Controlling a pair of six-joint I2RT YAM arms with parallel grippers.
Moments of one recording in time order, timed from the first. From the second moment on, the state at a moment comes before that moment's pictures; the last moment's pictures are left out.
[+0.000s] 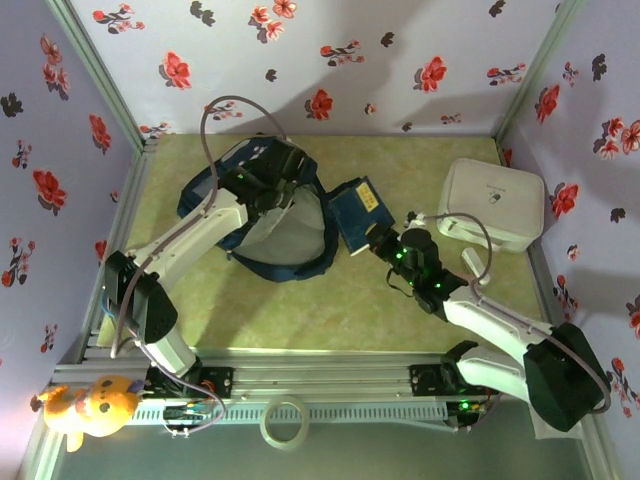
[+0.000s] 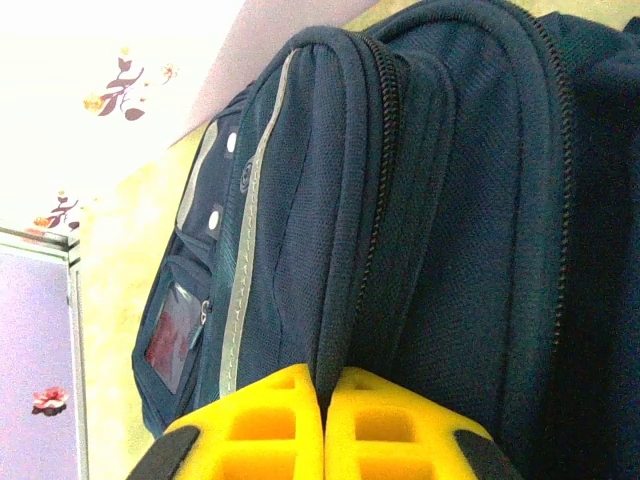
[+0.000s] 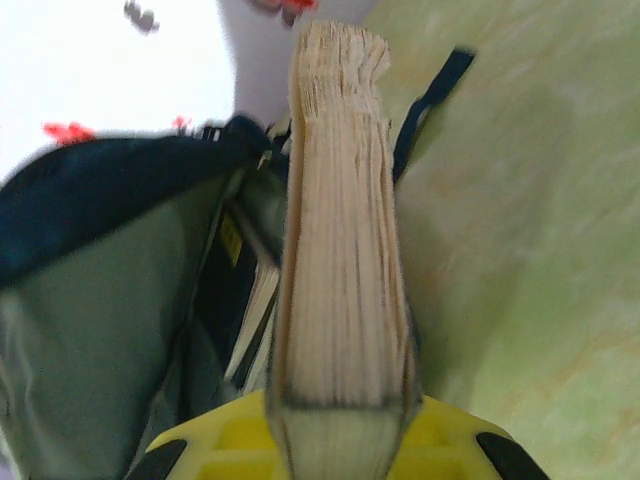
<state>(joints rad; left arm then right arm) -0.70 1.67 1.61 -0.76 -0.55 0.08 0.61 1.09 0.45 0.30 0.05 1.04</state>
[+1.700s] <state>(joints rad) -0.70 1.53 1.57 -0.75 -0.39 -0.01 0.77 2.14 1.32 0.42 -0.01 1.24</state>
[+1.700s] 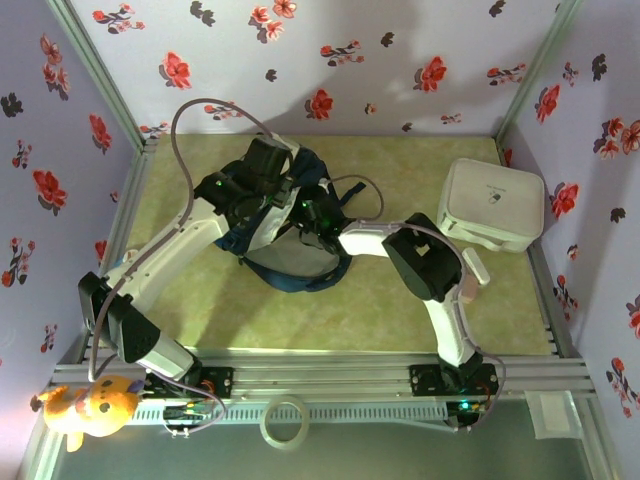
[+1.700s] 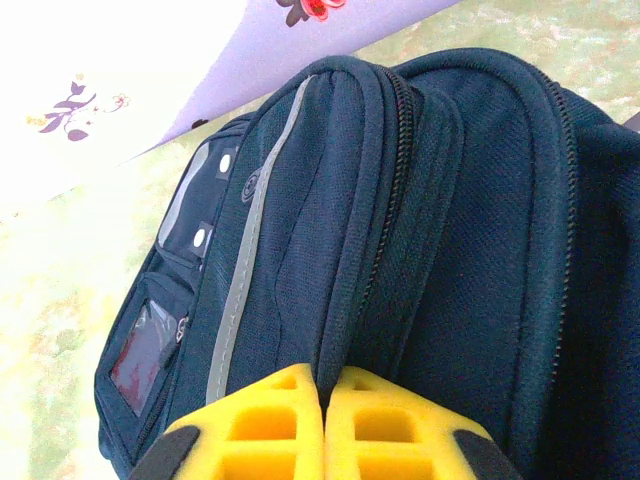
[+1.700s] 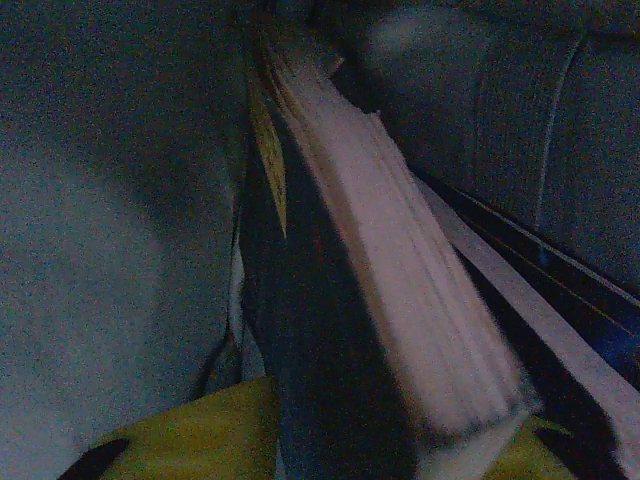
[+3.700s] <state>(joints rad) -0.29 1.33 0.73 -0.25 0.06 -0.75 0.70 1.33 0.70 -0.07 0.34 1.04</state>
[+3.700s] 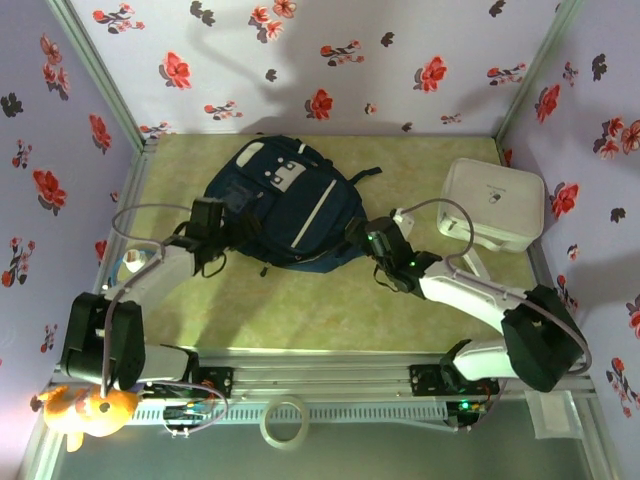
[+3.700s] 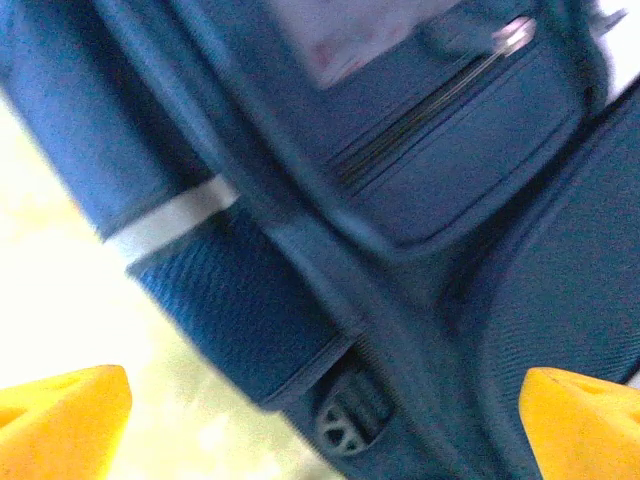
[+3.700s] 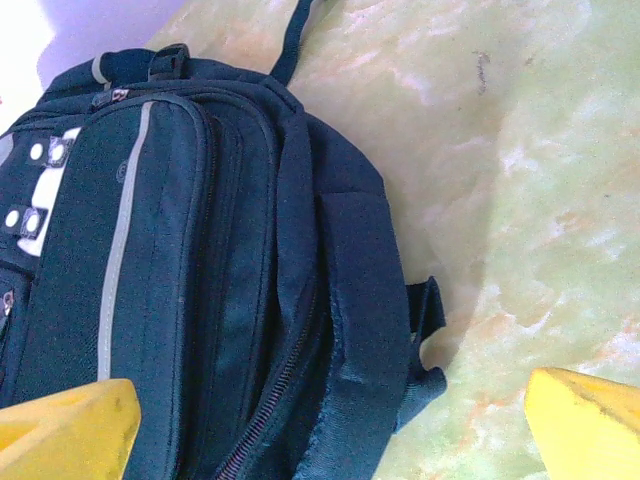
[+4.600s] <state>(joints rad) -0.23 1.46 0.52 0.14 0.11 -1.10 0.71 1.41 0.73 -0.05 0.26 1.03</state>
